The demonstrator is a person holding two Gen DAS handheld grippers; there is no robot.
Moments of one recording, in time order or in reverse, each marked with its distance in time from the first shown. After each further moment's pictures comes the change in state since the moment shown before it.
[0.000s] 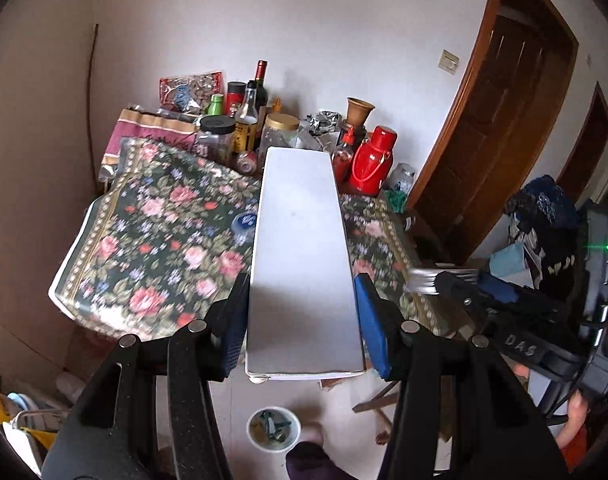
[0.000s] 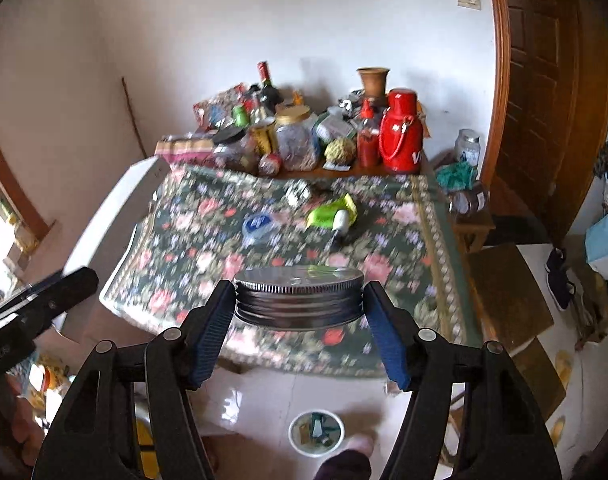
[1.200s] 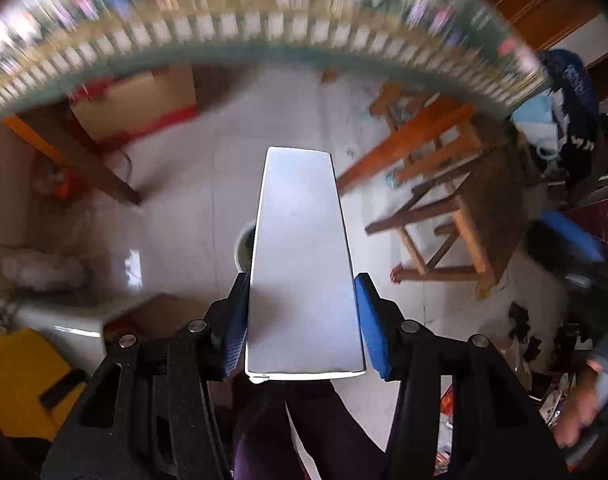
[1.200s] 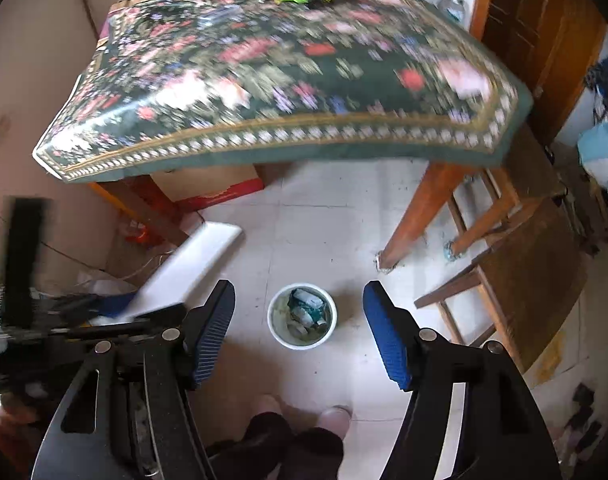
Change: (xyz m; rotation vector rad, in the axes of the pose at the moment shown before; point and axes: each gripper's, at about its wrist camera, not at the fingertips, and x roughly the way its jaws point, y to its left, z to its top) left arm 0.199 0.051 -0.284 -0.009 0.688 -0.056; right arm 0.102 -0.020 -0.222 0.063 0.342 -0.103
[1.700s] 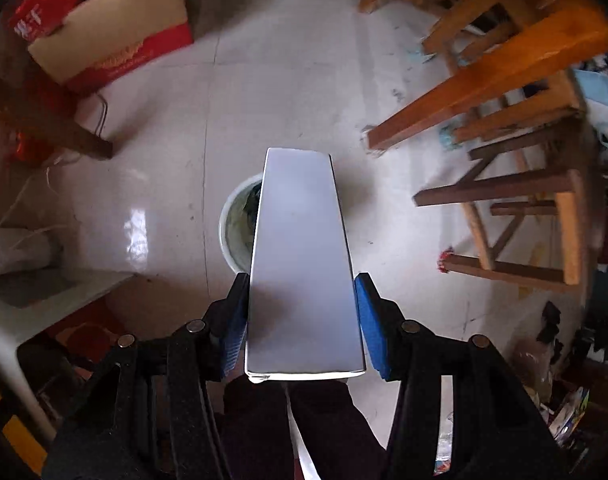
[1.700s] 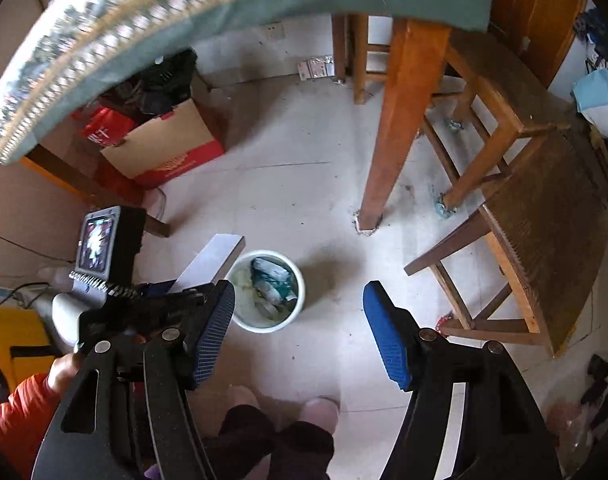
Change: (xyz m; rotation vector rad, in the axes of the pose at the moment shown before) left arm 0.229 0.018 0.005 -0.065 0.163 0.096; right arm 0.113 -0.081 -0.050 0.067 0.083 -0.035
